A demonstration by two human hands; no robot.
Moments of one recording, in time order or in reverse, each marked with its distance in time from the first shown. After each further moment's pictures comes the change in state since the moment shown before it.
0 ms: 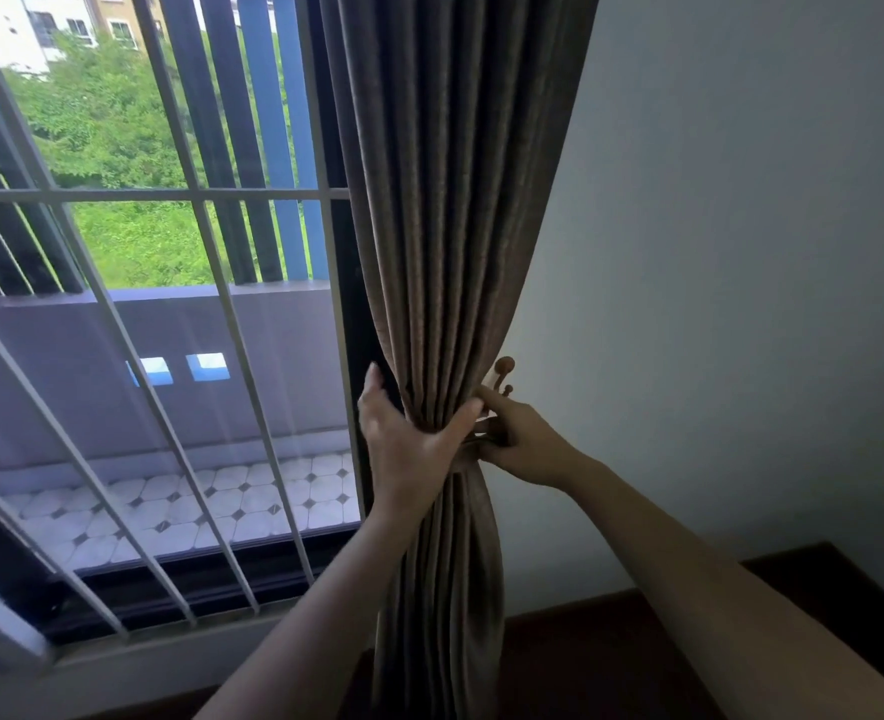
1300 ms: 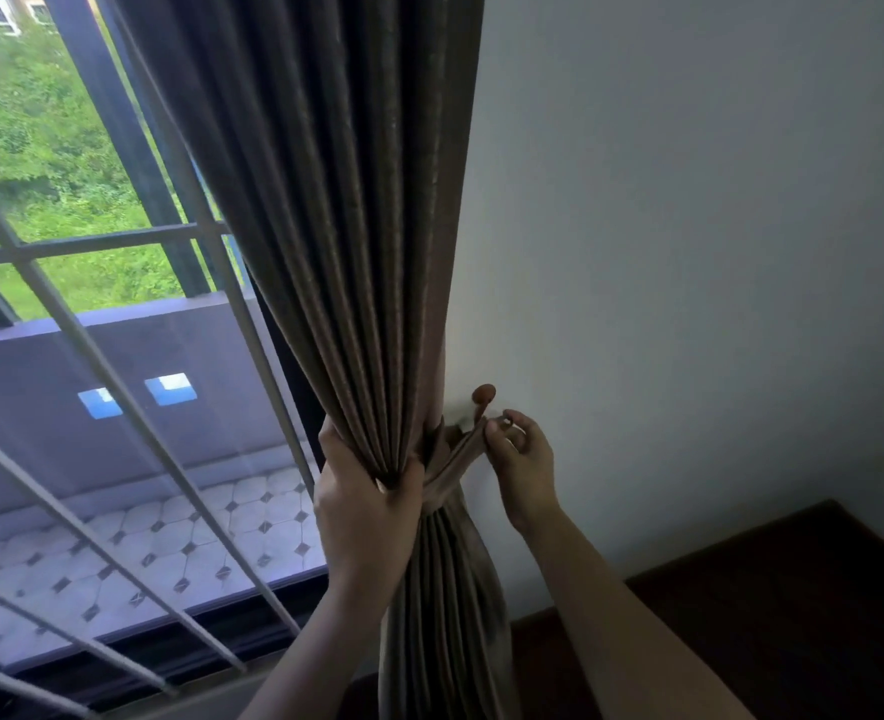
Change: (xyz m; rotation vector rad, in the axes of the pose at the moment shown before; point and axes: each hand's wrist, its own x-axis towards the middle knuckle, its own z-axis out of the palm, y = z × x) left_hand 0.035 -0.003 0.021 0.322 0.051 0.155; right_hand 0.044 0.091 0.026 0.959 0.811 0.435
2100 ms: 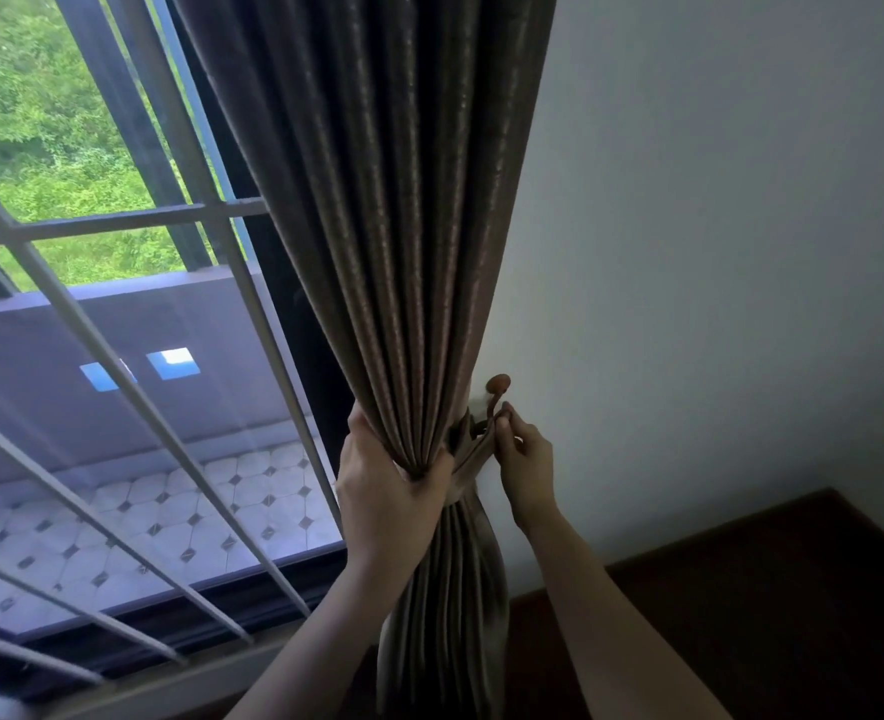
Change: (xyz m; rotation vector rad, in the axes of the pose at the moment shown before) left_hand 0.013 -0.004 0.007 0.001 -0.078 0.002; right_hand 0.019 0.033 0.004 -0.334 -0.002 -0.074
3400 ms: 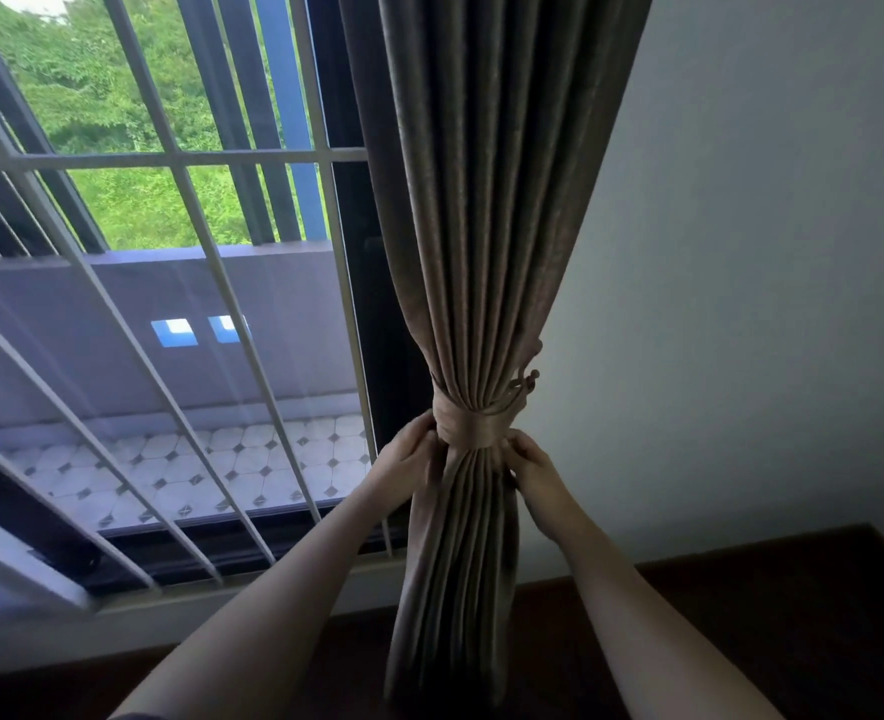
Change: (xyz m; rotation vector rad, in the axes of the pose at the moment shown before) left_hand -0.022 -0.083 -0.002 -0.176 -0.638 -0.328; right_hand -0.075 -0.007 -0.022 -0.096 -0.459 0.155
